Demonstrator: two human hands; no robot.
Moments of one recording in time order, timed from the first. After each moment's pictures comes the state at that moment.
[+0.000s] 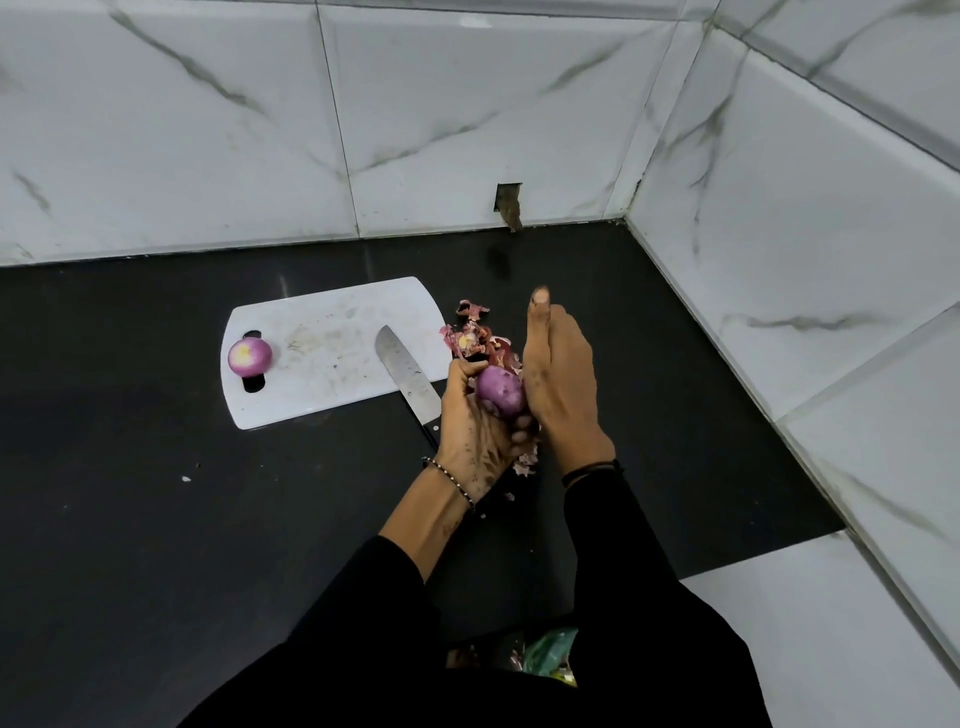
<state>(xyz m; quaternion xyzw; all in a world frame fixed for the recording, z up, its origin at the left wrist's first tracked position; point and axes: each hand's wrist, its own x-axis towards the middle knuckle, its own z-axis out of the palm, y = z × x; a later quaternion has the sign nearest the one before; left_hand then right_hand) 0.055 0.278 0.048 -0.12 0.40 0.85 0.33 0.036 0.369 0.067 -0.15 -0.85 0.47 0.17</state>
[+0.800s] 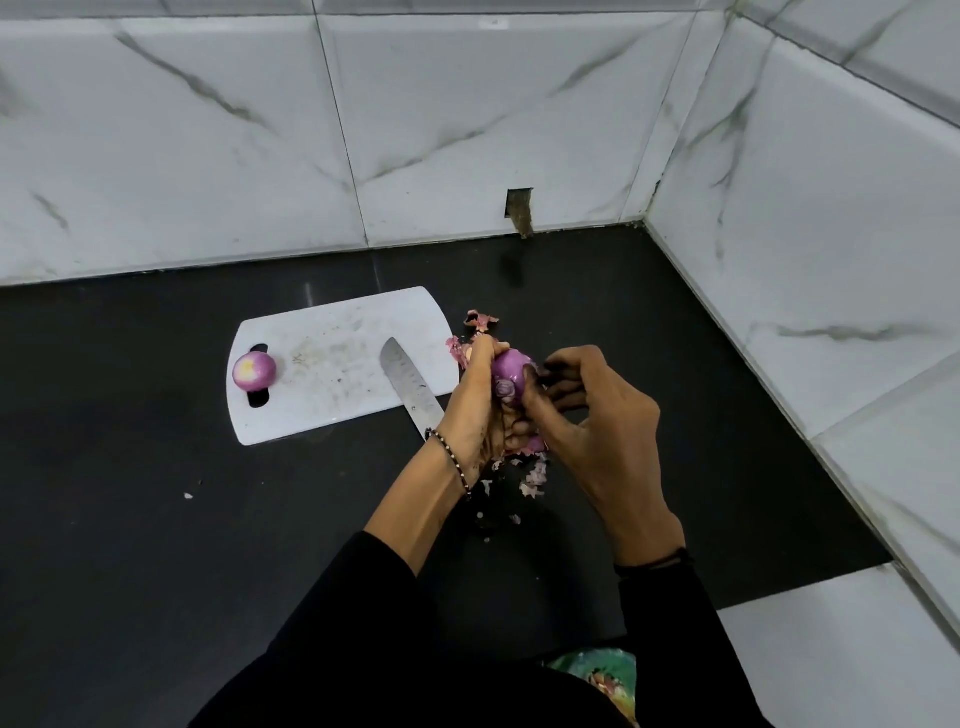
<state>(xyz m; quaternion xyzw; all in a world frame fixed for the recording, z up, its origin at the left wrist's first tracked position) 0.031 0.281 0.072 -0.10 0.54 0.77 0.33 0.083 0.400 0.068 0.08 -0.88 0.35 0.30</state>
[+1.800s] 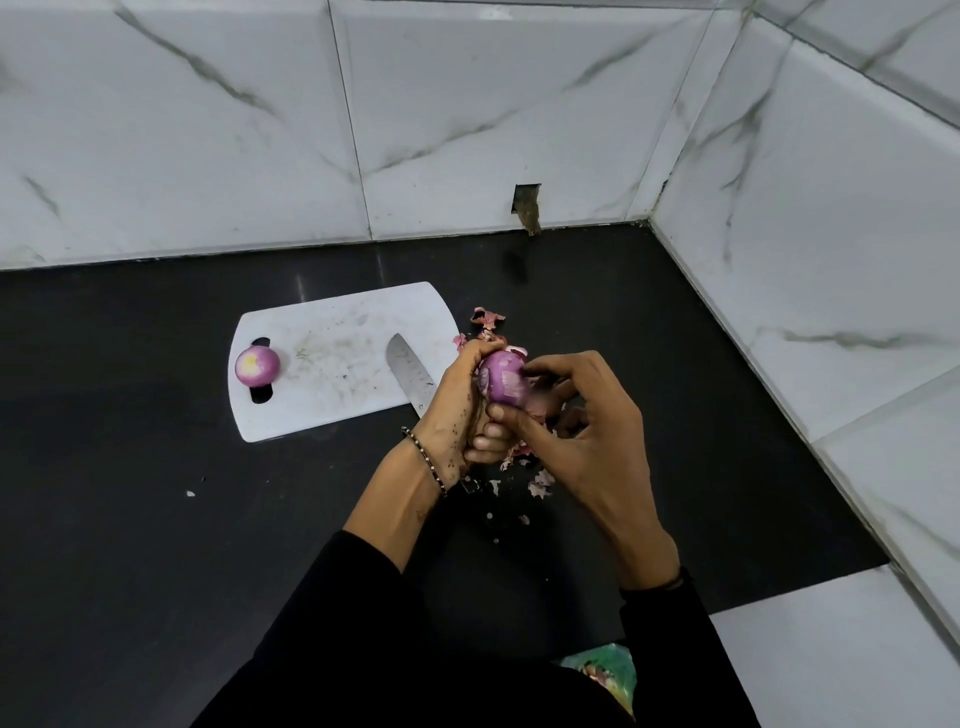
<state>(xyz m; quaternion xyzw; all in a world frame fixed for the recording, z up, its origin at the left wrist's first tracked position) 0.021 0.248 0.071 -0.08 0.51 0.74 0.43 0.082 0.384 0.067 0.07 -0.86 0.46 0.22</state>
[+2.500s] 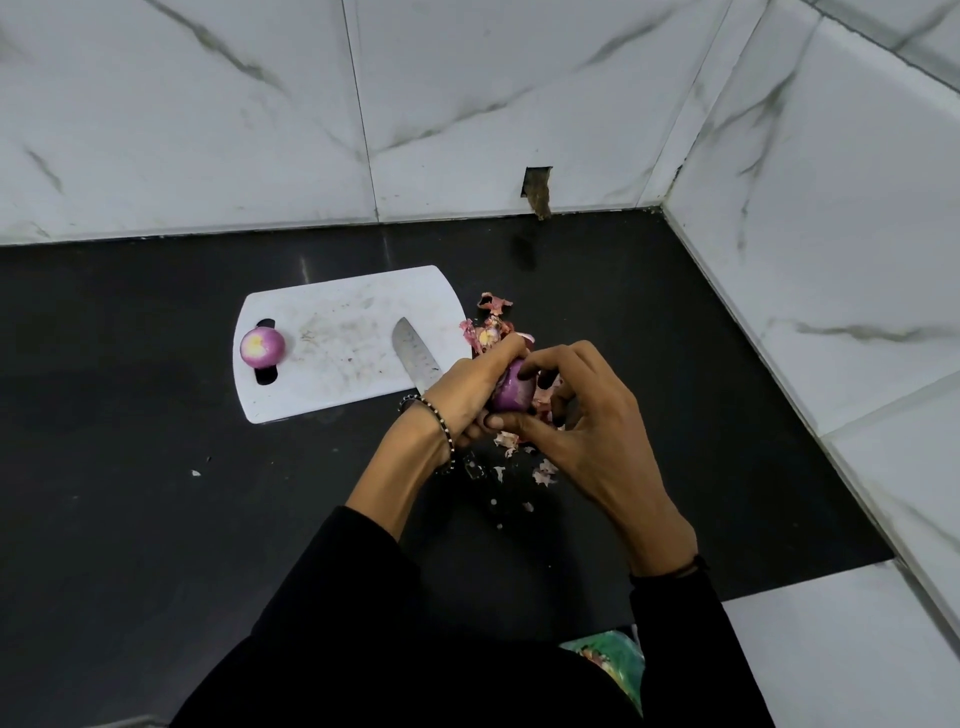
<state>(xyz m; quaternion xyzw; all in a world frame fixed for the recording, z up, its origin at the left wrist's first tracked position) 0.018 0.248 0.084 -0.05 0.75 0.55 0.36 0.077 0.389 0.062 0.10 -0.91 0.38 0.16</state>
